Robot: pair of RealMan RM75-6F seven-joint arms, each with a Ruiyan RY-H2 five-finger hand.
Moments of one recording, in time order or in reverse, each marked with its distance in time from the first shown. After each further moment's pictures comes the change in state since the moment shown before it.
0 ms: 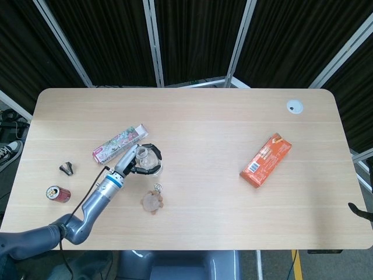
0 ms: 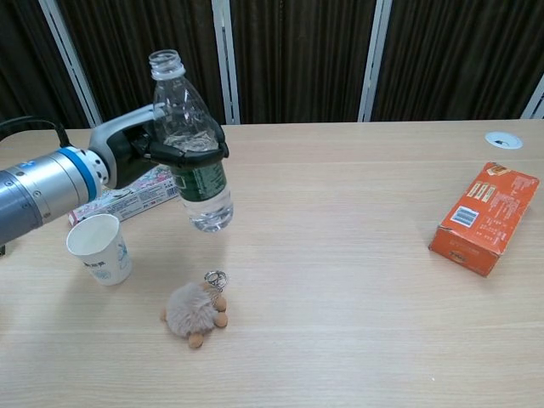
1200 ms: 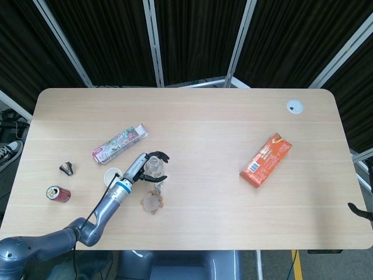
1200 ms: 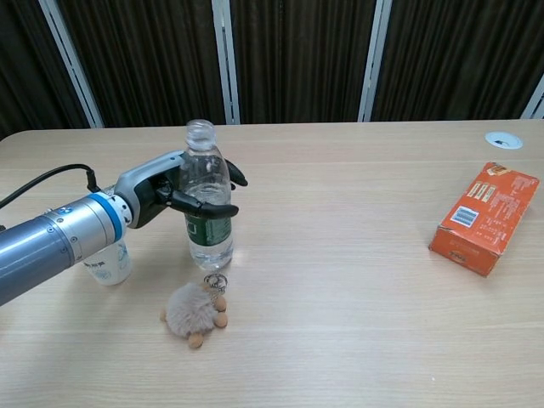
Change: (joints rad) left arm 0.010 -0.155 0.016 0.206 0.025 -0.056 0.014; right arm 0.007 0.000 -0.001 0.014 0.007 -0.022 0.013
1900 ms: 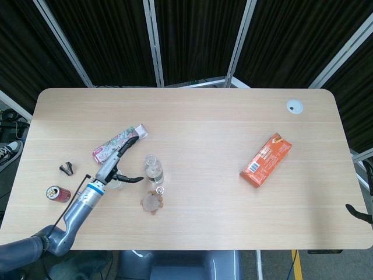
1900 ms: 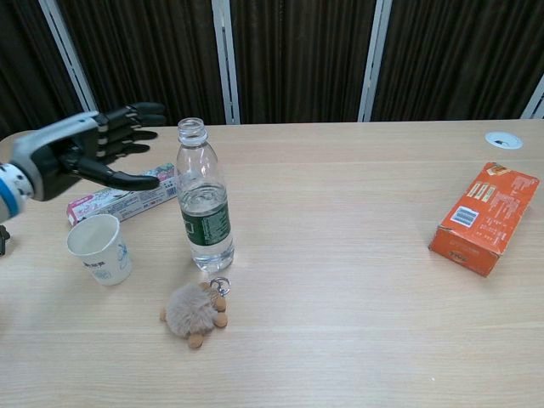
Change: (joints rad) left arm 0.138 0.278 0.041 -0.255 0.037 0.160 0.047; right arm -0.018 0.020 -0.015 -0.028 -0.064 0.047 0.034
